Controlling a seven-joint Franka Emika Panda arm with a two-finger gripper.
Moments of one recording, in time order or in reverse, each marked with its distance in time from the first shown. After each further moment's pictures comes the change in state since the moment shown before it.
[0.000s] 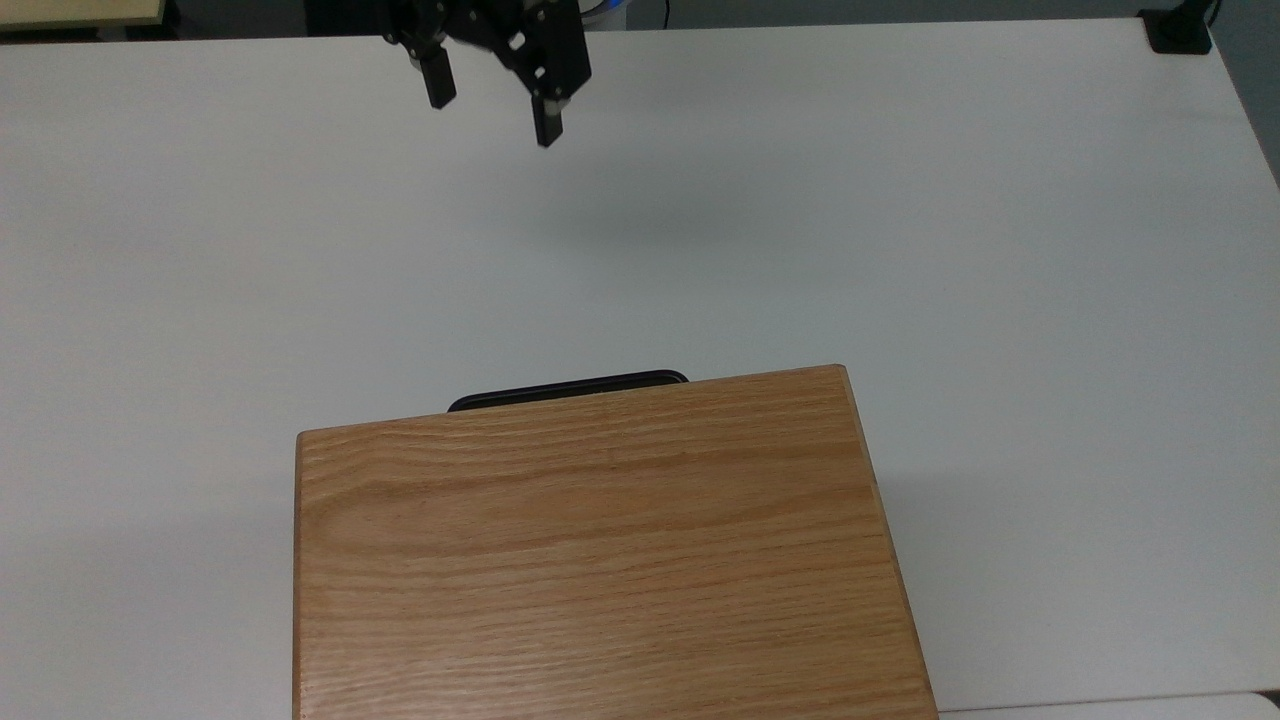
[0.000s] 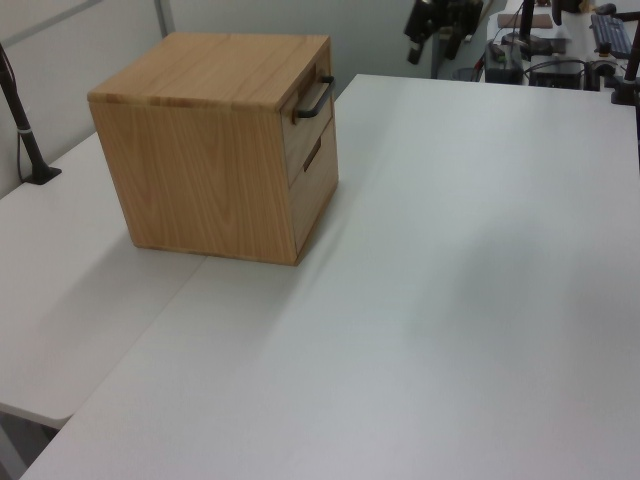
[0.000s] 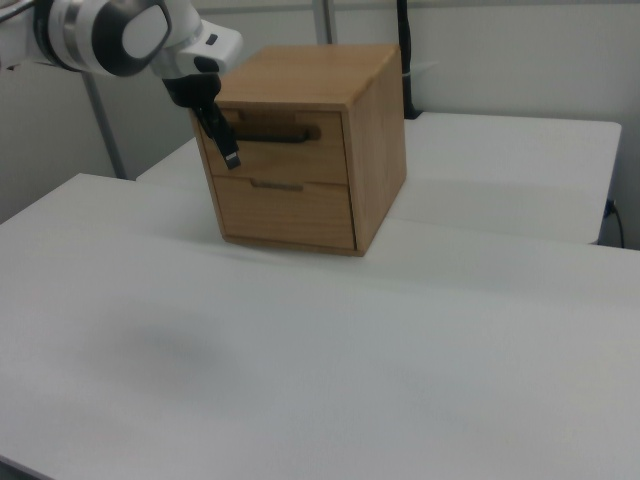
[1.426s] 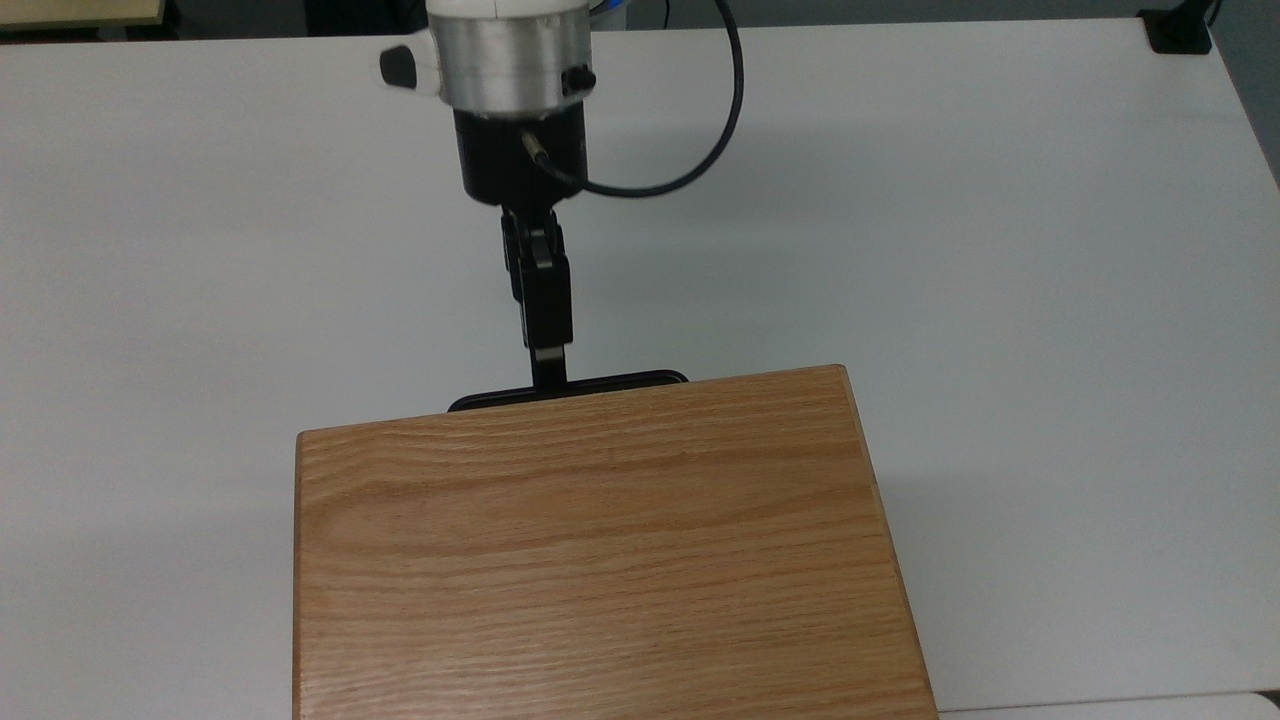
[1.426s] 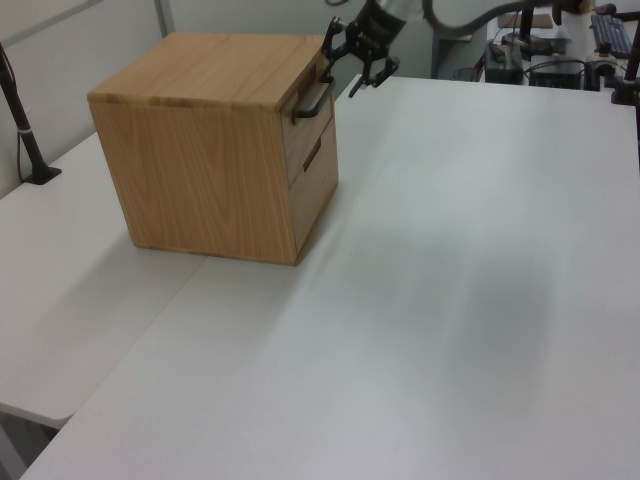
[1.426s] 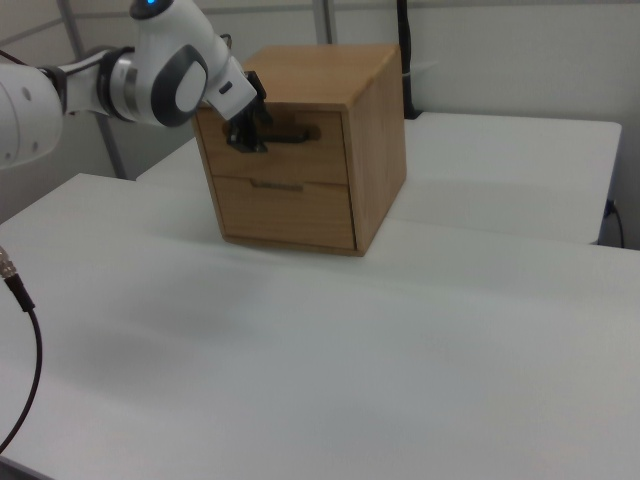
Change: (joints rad) arm 0.108 0.295 -0.064 0.127 0.024 0.494 0.759
